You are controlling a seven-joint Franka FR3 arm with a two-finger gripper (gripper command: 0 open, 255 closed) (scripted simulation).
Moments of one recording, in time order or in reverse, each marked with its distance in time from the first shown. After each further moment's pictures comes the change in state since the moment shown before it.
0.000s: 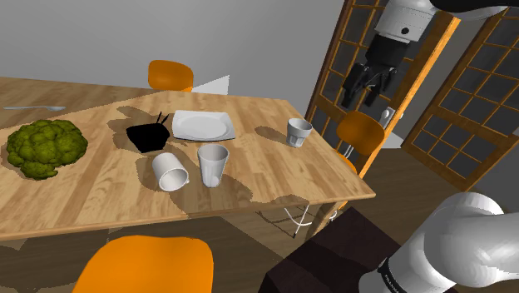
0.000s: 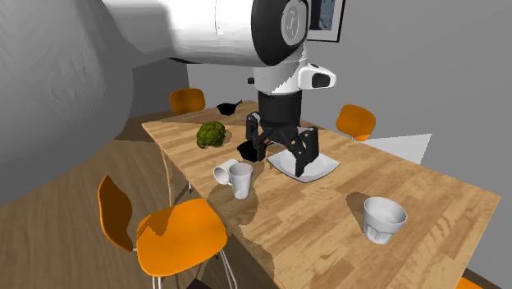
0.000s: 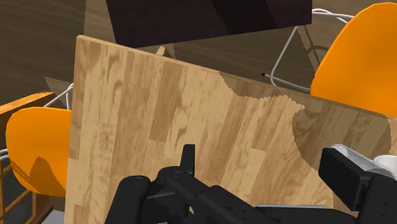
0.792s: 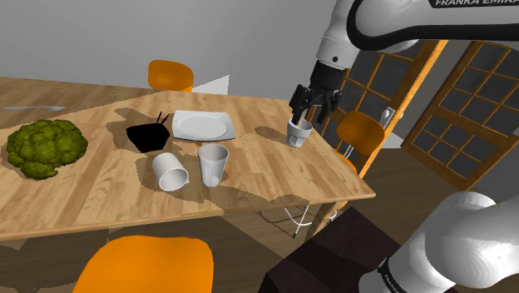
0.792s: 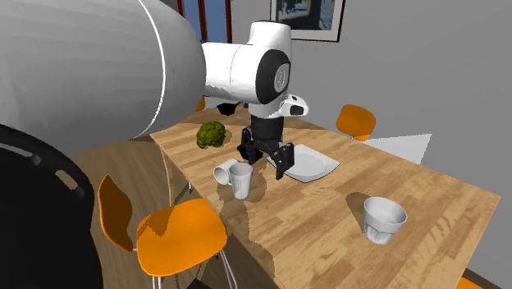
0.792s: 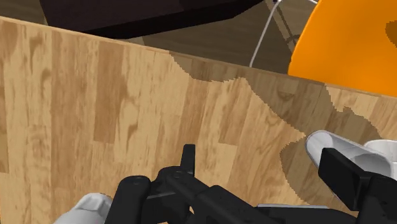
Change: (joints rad) arm 0.025 0.240 0.100 -0.034 0.097 0.255 0.150
